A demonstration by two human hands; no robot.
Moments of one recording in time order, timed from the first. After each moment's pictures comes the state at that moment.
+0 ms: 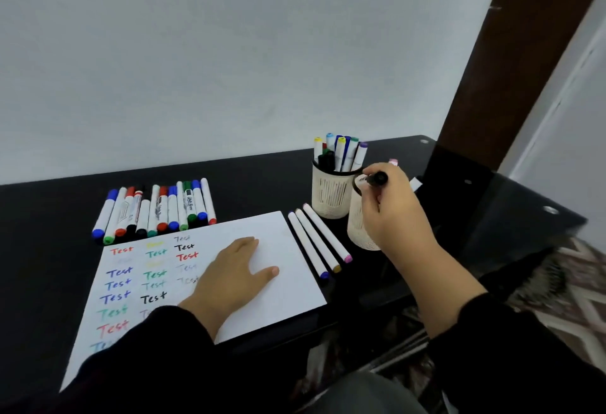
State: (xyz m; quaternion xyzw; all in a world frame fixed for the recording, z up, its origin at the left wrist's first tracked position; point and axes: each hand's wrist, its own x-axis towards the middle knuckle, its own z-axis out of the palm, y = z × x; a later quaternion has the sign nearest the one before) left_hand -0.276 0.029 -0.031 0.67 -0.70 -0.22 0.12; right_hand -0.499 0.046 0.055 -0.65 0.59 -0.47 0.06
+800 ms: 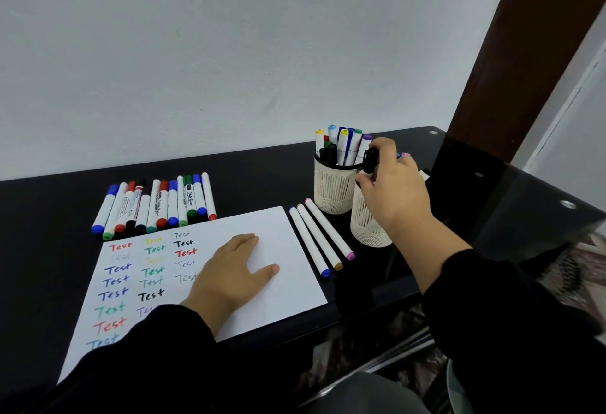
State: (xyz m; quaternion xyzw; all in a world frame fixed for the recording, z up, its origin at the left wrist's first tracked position) left_hand -0.275 0.027 -0.040 0.67 -0.71 -0.19 0.12; right_hand -0.507 0.012 0.066 -0.66 0.68 -0.32 0.00
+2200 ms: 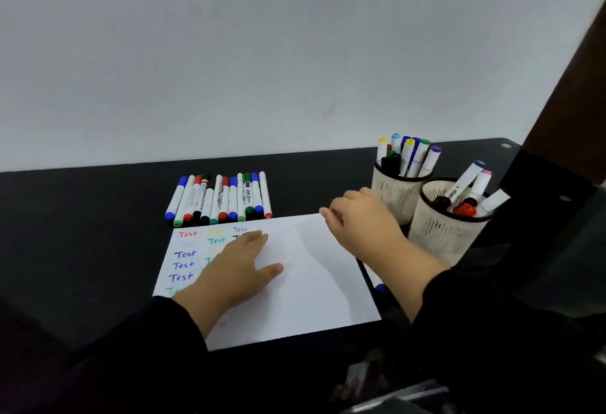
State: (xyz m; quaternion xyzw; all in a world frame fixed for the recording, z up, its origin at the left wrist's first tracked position) left_hand -0.222 0.035 -0.015 0.72 -0.66 -0.20 0.06; right_hand -0.420 -0.008 0.030 -0.83 0.53 -0.17 -0.05
